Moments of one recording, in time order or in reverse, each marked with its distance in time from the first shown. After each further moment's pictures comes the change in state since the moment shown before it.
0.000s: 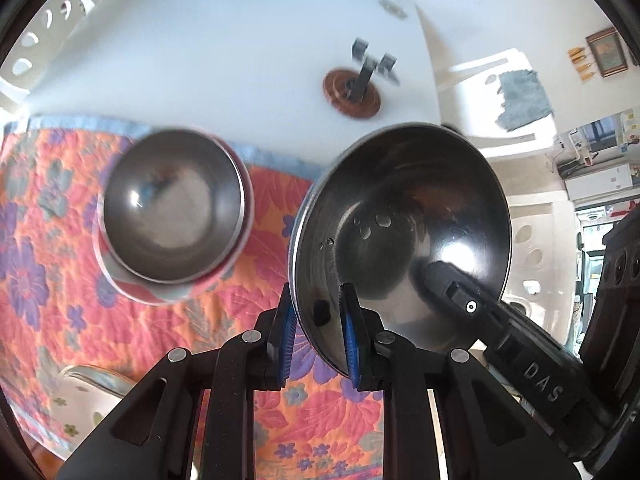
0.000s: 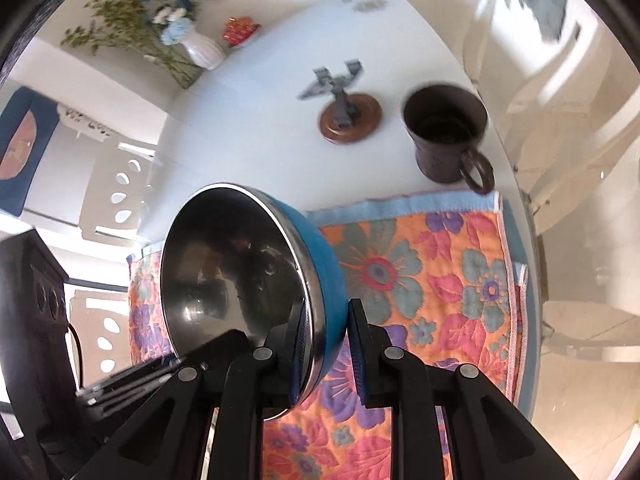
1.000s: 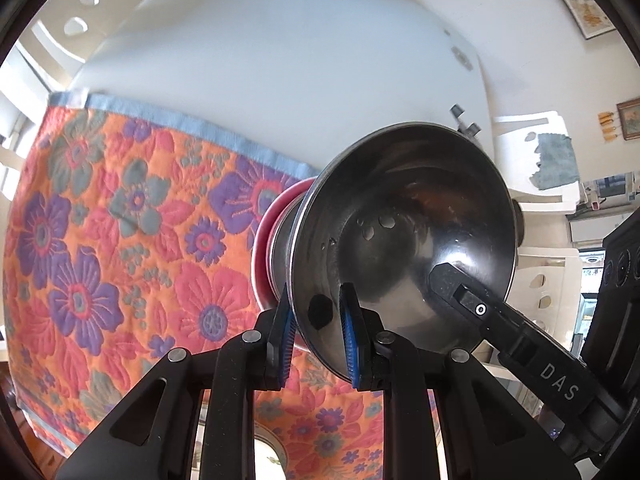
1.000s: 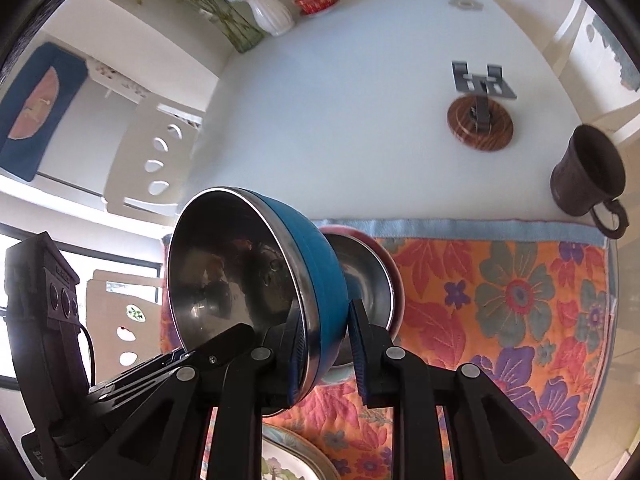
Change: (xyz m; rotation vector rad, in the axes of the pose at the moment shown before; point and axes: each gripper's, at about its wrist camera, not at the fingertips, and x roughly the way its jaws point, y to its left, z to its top) left arm -0.006 0.125 0.035 -0.143 -0.011 -0.006; right arm 0.075 0.121 0.010 -0.075 0.100 0.036
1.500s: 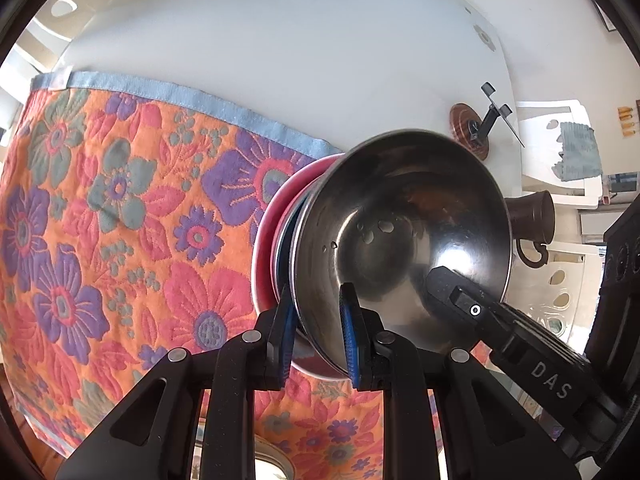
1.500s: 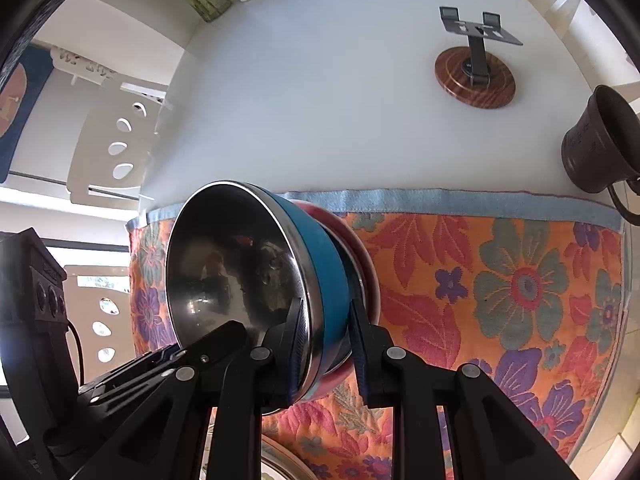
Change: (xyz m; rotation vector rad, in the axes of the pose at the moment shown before) left arm 0.043 0.002 0.010 -0.010 0.071 0.033; right arm 0.045 -0.023 0.007 0.032 0.102 -0.047
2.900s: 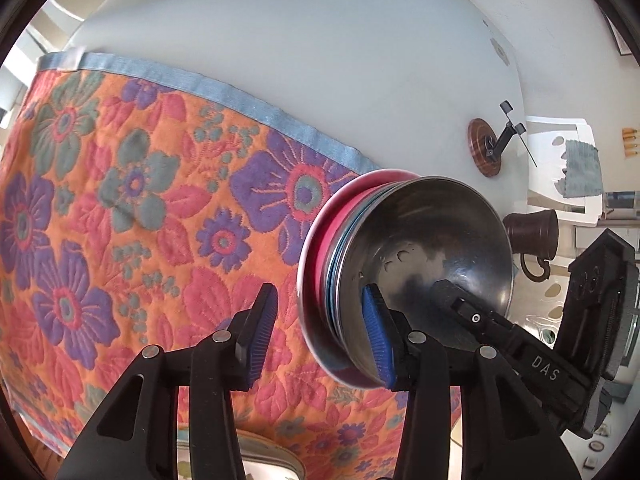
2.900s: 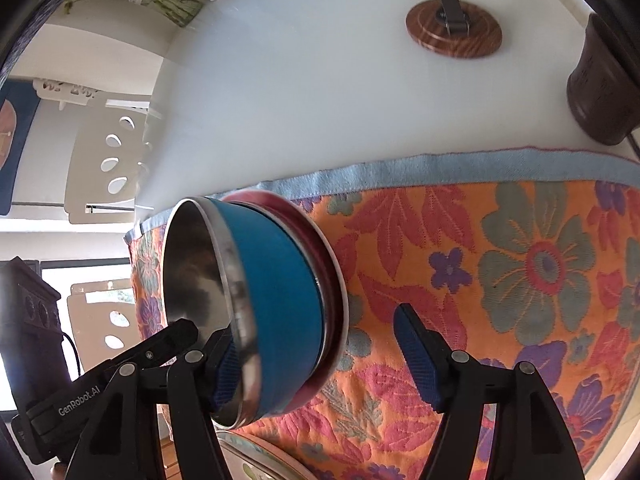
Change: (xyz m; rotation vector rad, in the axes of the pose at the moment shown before) left arm 0.003 0.030 0.011 -0.045 0.014 -0.024; right arm 0.027 -0.033 -0.001 0.102 0.039 0.072
